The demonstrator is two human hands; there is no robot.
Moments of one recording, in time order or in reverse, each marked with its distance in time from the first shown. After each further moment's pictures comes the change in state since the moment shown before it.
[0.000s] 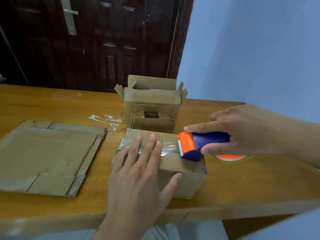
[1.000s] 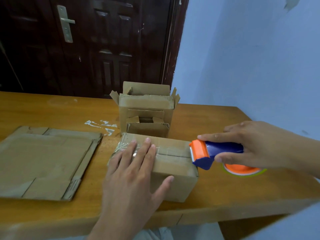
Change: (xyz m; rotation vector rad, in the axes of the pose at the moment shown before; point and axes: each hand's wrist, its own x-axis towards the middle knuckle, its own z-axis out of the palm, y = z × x) left_hand -0.002 -0.003 0.000 -0.036 -0.054 0.021; right_hand -0.049 0.030 0.038 0.278 0.176 0.029
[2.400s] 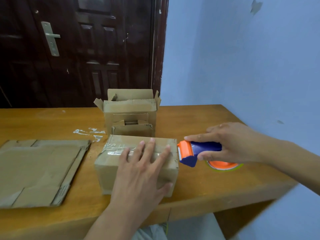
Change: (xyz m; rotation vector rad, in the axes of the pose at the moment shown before) left_hand 0.012 0.039 0.002 0.124 -0.024 0.226; right_hand -0.023 0.017 0.031 -0.045 0.045 0.046
